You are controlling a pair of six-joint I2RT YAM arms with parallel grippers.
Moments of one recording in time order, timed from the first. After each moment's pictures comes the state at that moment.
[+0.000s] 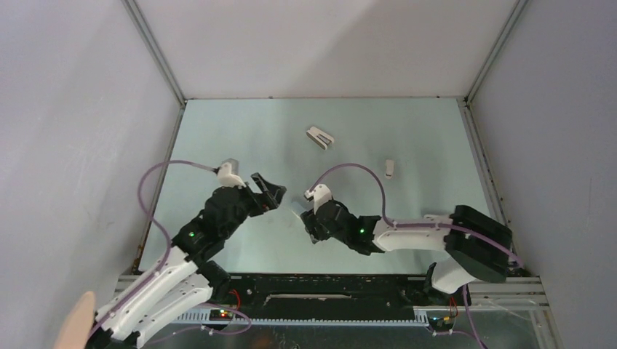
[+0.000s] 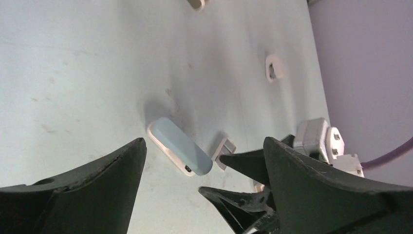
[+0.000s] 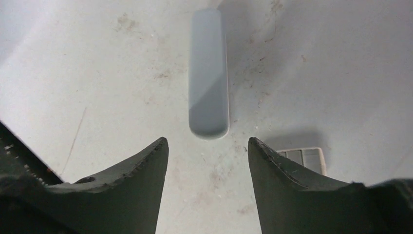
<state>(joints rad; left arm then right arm) -0.67 0.68 0.52 -0.23 -0.20 -0.81 1.14 1.57 0.72 0.17 0.30 0.39</state>
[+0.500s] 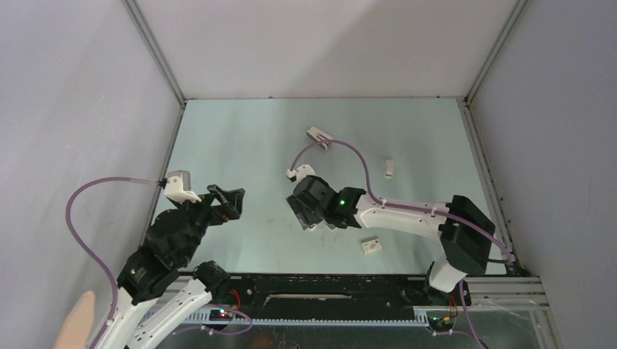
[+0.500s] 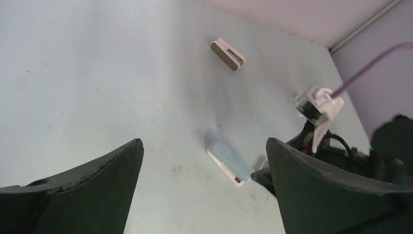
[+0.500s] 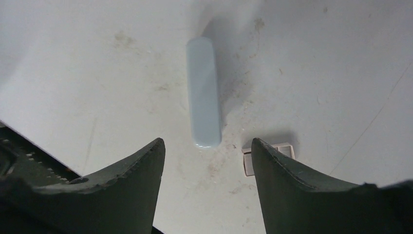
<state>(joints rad) -0.66 0.33 0.80 -0.70 -0.45 -0.56 1.11 1.62 1.15 -0.38 0.29 0.39</state>
